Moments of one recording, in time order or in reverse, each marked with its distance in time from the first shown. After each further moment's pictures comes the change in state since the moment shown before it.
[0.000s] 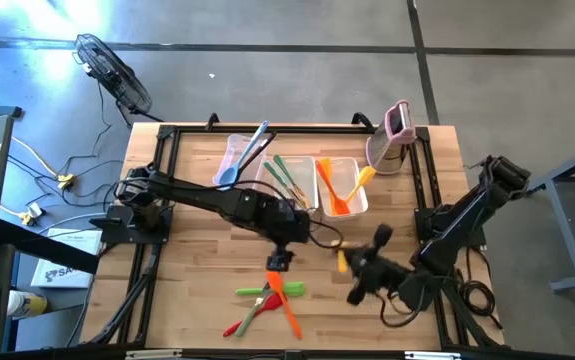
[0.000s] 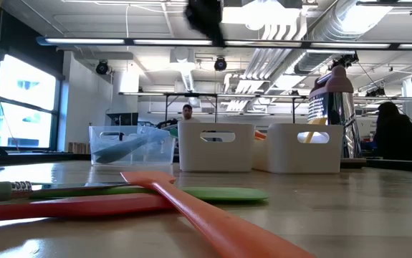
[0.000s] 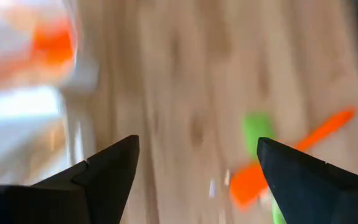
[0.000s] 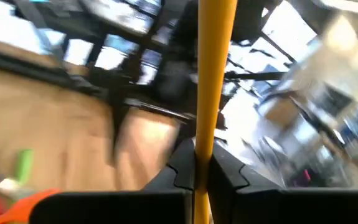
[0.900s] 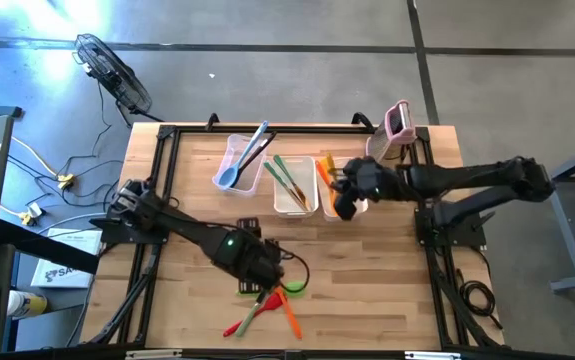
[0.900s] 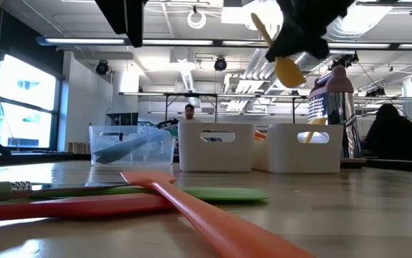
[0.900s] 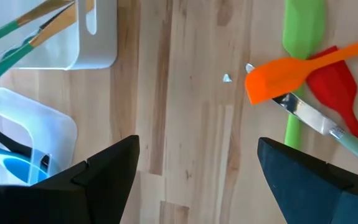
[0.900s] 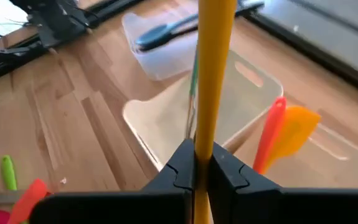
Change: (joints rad) left arm -0.245 0.008 -0.001 -0.414 -0.284 -0.418; right arm -0.805 -0.250 -0.022 -0.656 -0.898 0.758
